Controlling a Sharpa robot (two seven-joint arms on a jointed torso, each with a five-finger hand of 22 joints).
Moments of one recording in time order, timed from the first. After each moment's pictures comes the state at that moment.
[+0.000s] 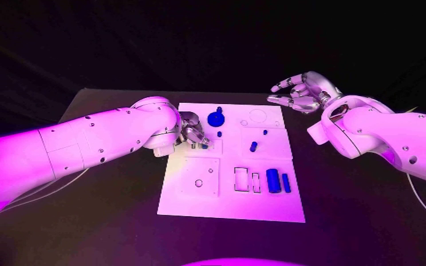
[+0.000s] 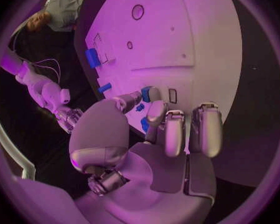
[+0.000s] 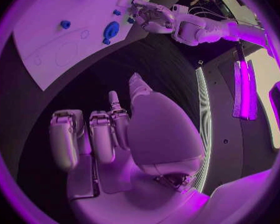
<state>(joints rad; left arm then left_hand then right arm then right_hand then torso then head) 1.30 -0.60 -0.09 1.34 -1.02 0.15 -0.53 0.99 -0.19 0.66 0.20 0.05 0.85 0.04 0.86 0.69 1.30 -0.02 1.27 1.11 1.46 -0.07 1.57 1.31 0.05 1.42 0.04 1.48 1.31 1.34 -0.94 -0.14 1.58 -0.78 -0.56 0.01 1.40 -0.10 0.08 0.29 0.06 0.88 0.17 0.16 0.38 1.46 0.09 1.44 1.31 1.46 0.02 1.56 1.31 0.01 1.46 0.12 1.50 1.31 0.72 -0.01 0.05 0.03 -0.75</state>
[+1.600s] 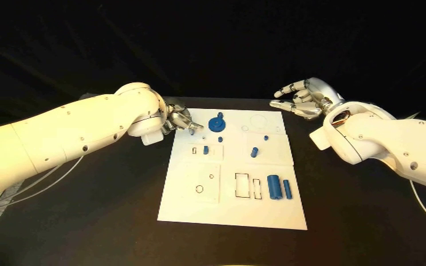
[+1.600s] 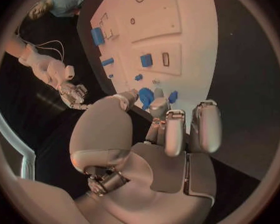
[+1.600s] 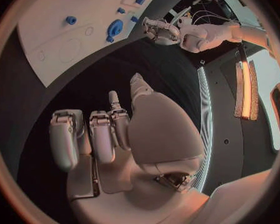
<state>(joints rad) 1.33 -0.67 -0.01 1.32 -0.97 0.14 -0.52 1.07 -0.17 0.47 0.29 0.05 0.76 0.11 0.72 0.61 1.22 0.04 1.19 1.00 1.47 -0.03 1.56 1.31 0.05 1.39 0.07 1.46 1.31 1.34 -0.94 -0.14 1.56 -0.78 -0.56 0.01 1.38 -0.10 0.07 0.29 0.06 0.88 0.17 0.17 0.39 1.46 0.09 1.44 1.31 1.46 0.02 1.56 1.31 0.01 1.46 0.12 1.50 1.31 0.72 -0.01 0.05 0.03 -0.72</state>
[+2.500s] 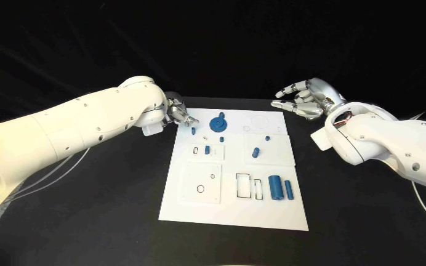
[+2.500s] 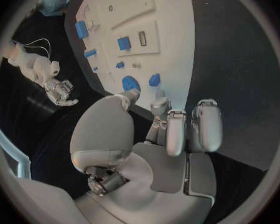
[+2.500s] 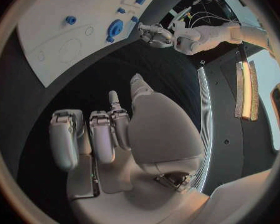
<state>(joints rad) 1.34 -0.58 -0.01 1.14 -1.03 0.19 -0.52 1.09 -0.17 0.46 0.29 0.05 0.74 0.12 0.69 0.59 1.21 0.05 1.19 0.99 1.47 -0.02 1.55 1.31 0.05 1.38 0.08 1.46 1.31 1.34 -0.94 -0.14 1.56 -0.78 -0.56 0.01 1.38 -0.10 0.07 0.29 0.06 0.88 0.17 0.17 0.39 1.46 0.09 1.44 1.31 1.46 0.02 1.56 1.31 0.01 1.46 0.12 1.50 1.31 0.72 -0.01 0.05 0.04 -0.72</state>
